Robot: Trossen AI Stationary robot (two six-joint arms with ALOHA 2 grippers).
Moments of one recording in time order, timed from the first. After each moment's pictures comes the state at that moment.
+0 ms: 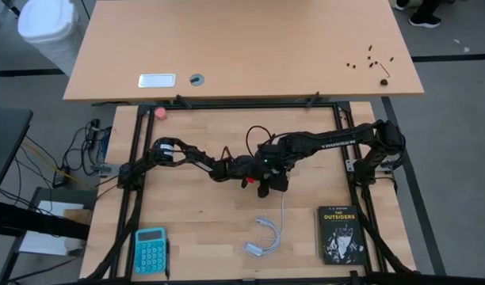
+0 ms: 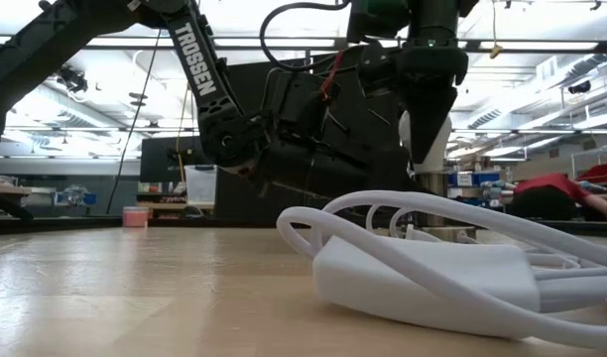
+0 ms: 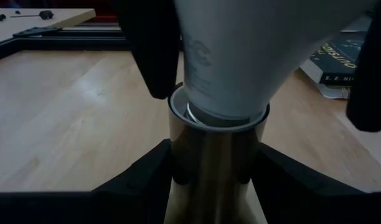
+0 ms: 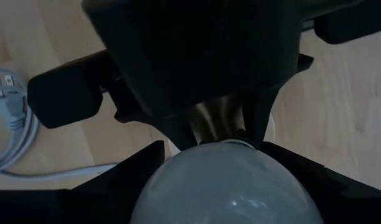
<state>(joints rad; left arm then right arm) 0.04 2.31 1.19 0.90 -0.01 -0.01 -0.04 1.70 1.29 -0.99 0.00 0.22</state>
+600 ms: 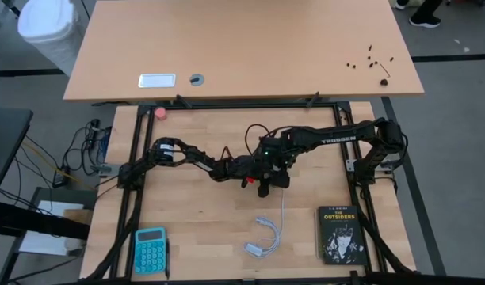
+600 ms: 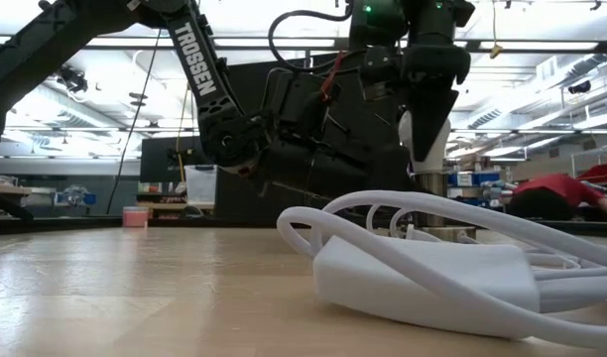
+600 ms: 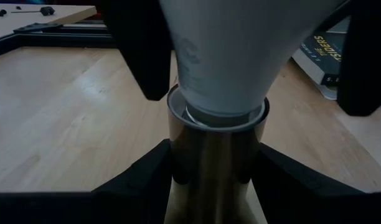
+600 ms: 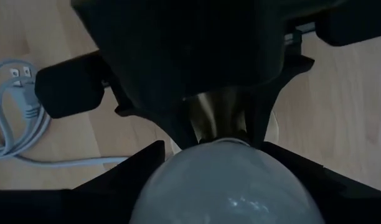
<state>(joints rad) 0.04 2.32 1.19 0.89 -0.01 -0.03 -0.10 1.69 1.27 -0.96 -0.09 0.13</state>
